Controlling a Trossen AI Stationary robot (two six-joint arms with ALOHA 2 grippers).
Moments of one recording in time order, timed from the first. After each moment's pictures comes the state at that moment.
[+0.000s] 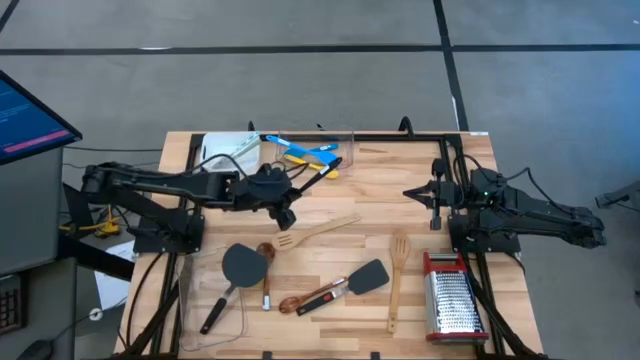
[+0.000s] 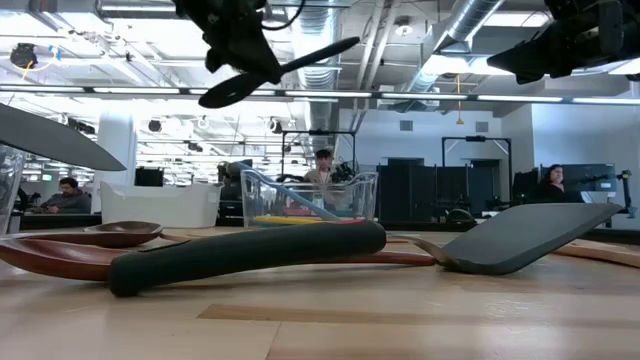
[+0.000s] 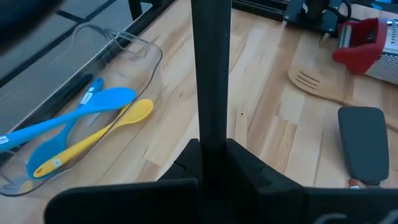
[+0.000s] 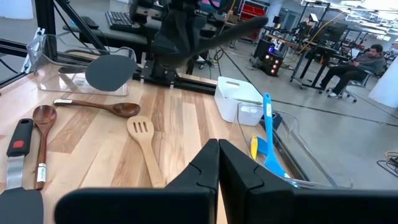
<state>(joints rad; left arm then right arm) -0.03 1.29 1.02 -0.39 -0.40 -0.32 -0.21 0.30 0.34 -0.17 -0.07 -0.28</state>
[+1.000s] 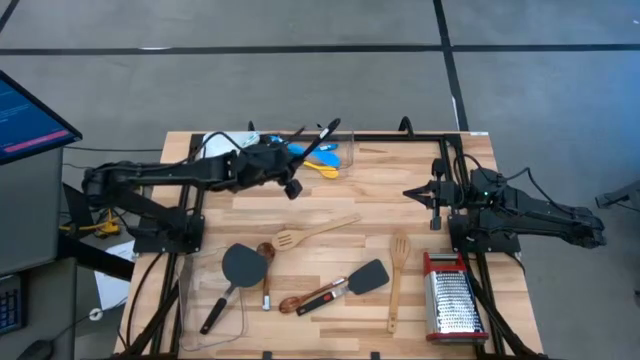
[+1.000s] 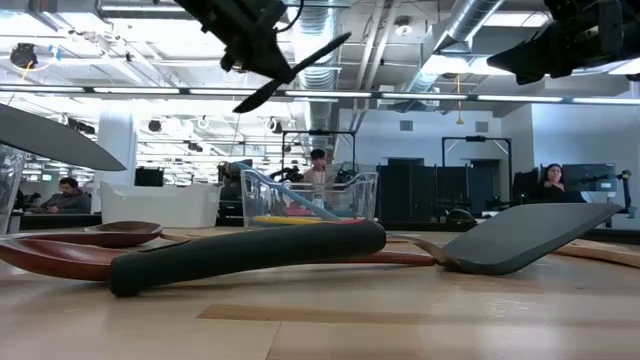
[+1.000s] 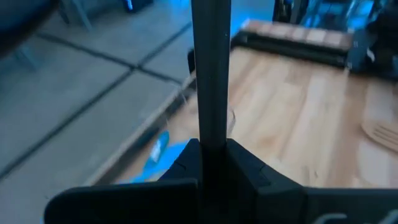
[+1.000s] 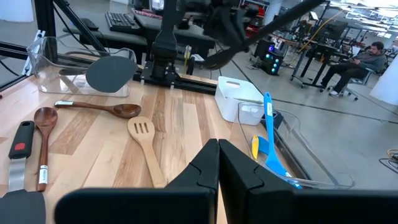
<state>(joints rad) 0.17 1.31 1.02 -0.18 -0.44 -0.08 -0.21 0.30 0.34 -0.17 -0.07 -0.26</state>
